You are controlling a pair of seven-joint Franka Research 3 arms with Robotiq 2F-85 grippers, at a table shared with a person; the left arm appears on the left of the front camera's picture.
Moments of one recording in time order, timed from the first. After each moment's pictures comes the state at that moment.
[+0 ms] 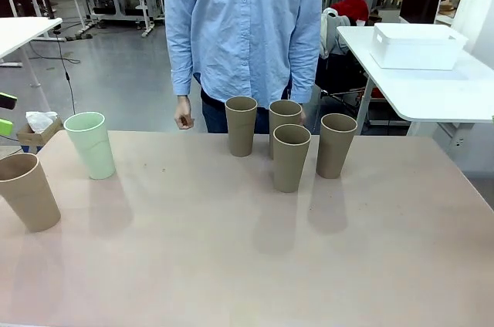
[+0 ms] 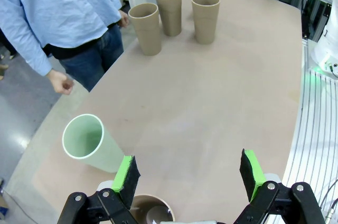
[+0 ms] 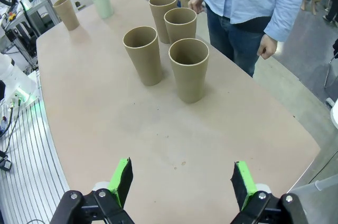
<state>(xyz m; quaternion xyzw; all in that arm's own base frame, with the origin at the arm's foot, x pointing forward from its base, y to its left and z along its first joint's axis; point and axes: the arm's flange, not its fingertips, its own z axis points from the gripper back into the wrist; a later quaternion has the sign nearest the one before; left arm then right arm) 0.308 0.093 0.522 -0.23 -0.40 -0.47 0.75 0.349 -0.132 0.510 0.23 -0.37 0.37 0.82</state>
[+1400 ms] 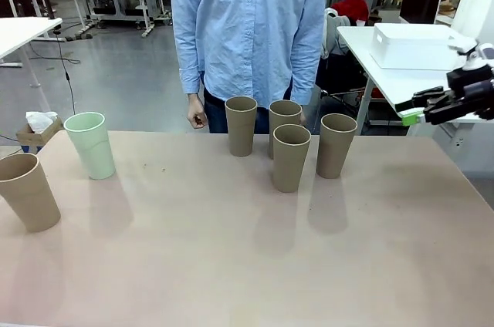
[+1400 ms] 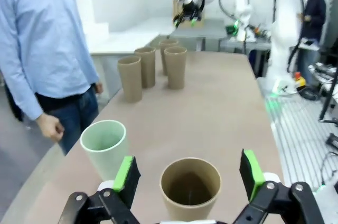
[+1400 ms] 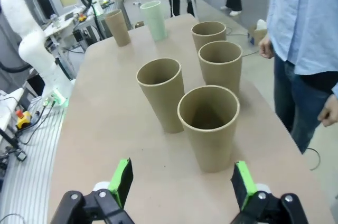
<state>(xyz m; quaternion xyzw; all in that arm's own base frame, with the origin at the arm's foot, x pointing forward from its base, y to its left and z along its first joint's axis) 0.374 0.270 0.429 -0.42 -0.48 -0.50 0.59 0.513 -0.063 0.404 0.40 -0.36 0.47 0.70</state>
